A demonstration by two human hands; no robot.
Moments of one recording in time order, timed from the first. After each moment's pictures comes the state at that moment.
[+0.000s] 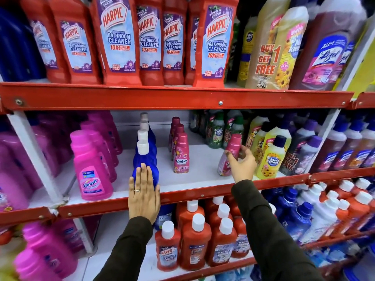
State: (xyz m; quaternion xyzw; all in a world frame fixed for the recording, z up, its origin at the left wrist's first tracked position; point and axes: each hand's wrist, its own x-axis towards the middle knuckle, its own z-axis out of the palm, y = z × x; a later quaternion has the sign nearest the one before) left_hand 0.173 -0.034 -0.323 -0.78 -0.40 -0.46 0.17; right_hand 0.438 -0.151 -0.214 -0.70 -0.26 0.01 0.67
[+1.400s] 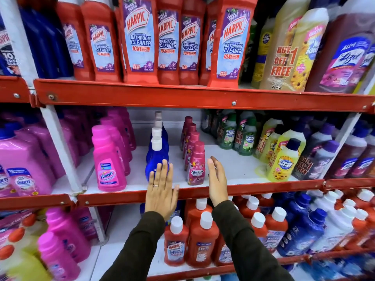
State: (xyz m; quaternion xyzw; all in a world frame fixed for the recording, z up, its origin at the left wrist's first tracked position) left_hand 0.174 -0.060 -0.307 -0.83 -0.36 -0.41 0.13; right_hand 0.334 -0.138 -0.253 -0.60 -0.36 0.22 0.68
